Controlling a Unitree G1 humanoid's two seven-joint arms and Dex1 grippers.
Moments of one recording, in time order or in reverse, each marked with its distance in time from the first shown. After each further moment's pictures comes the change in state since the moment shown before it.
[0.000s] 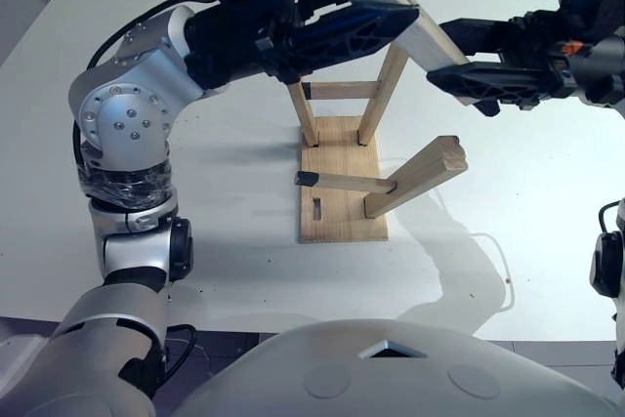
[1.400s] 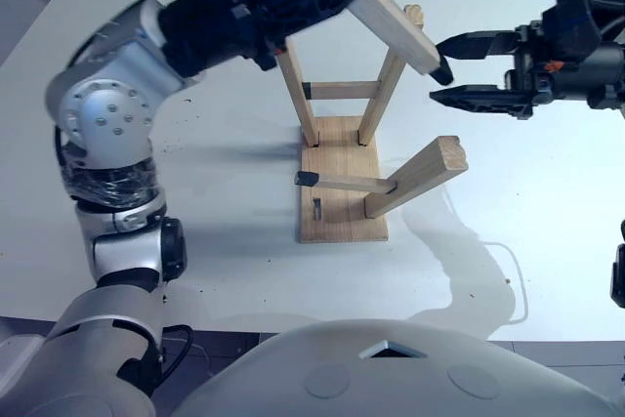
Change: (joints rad) left arm 0.012 0.121 0.189 0.027 0.012 -0.001 0.004; right arm 0.127 -0.093 -0.064 0.023 -0.244 -0.159 0.030
